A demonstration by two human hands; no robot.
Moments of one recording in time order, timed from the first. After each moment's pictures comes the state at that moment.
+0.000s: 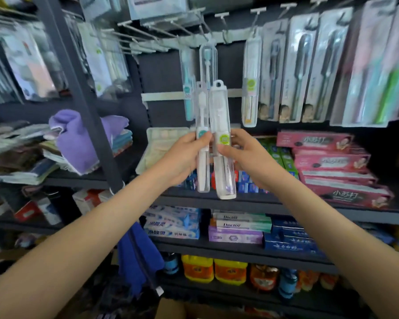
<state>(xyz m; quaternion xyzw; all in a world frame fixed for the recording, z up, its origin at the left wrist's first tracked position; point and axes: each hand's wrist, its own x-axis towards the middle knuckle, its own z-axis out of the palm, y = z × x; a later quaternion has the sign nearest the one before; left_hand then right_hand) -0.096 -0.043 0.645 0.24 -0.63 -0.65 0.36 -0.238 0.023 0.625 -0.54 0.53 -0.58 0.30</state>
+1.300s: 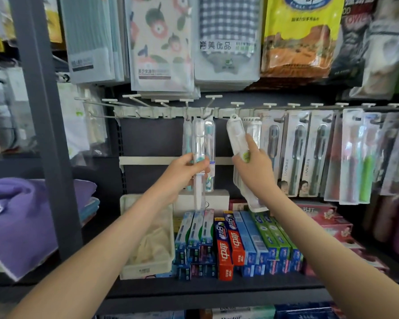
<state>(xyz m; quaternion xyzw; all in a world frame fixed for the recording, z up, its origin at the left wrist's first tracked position) -0.110 -0.197 0.723 0.18 -0.73 -0.56 0.36 -0.260 -0.096 0.723 -0.45 0.71 -0.53 -0.09</state>
